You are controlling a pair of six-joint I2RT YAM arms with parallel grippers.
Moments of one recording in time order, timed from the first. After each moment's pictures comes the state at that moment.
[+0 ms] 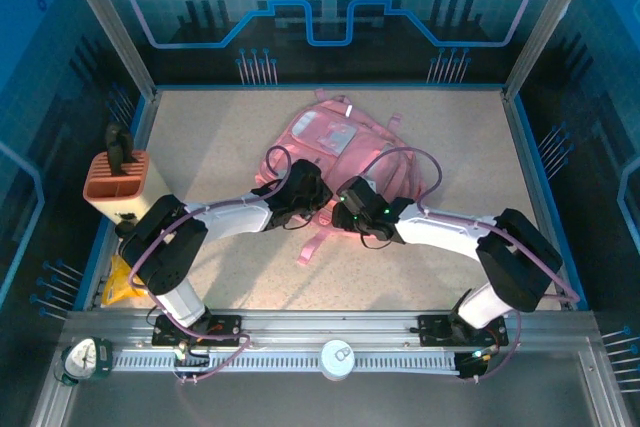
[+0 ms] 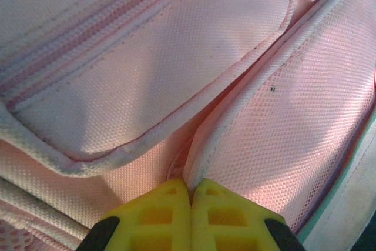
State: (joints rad) left arm -0.68 1.67 0.90 0.03 -0.01 -1.32; right arm 0.81 1.55 0.86 -0.29 0.17 0.88
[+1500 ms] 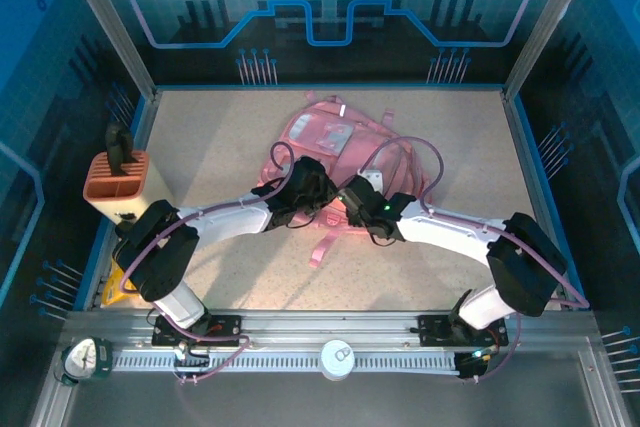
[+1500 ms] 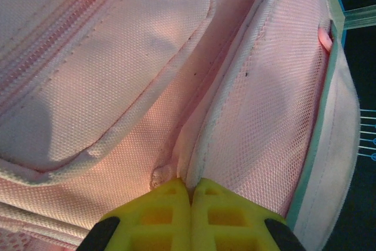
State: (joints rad) left arm -0.72 1.63 0.94 -0.01 -0.03 -1.27; right arm 0.83 1.50 0.92 -0.47 0.42 0.74
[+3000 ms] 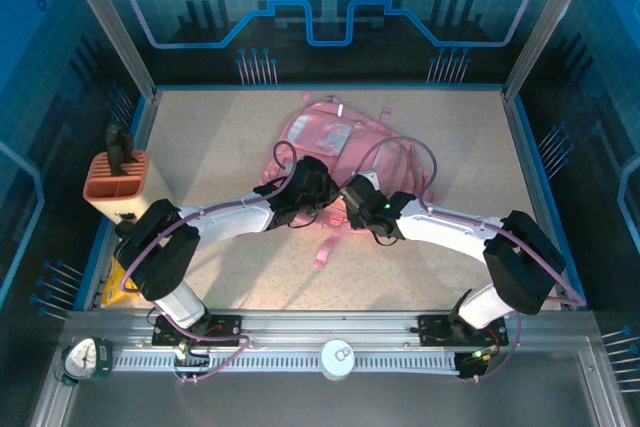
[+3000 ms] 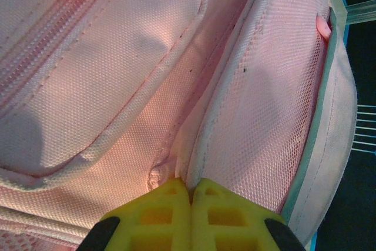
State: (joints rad) left arm -0.73 1.64 0.96 -0.03 -0.04 -1.26; right arm 0.81 1.52 0.91 -0.46 0.37 0.59
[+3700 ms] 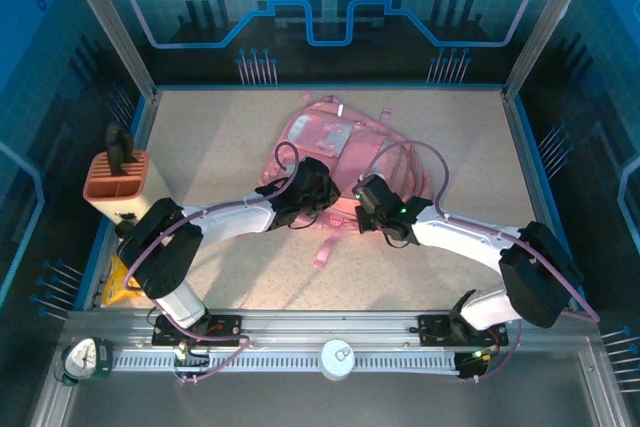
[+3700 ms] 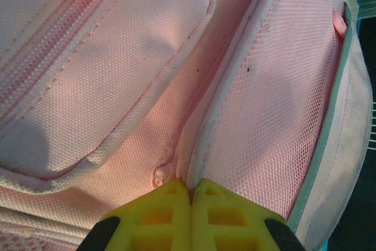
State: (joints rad) left arm -0.72 1.65 0.96 -0.04 -0.05 -1.24; right arm 0.74 1.41 0.81 -0.41 0.30 0.45
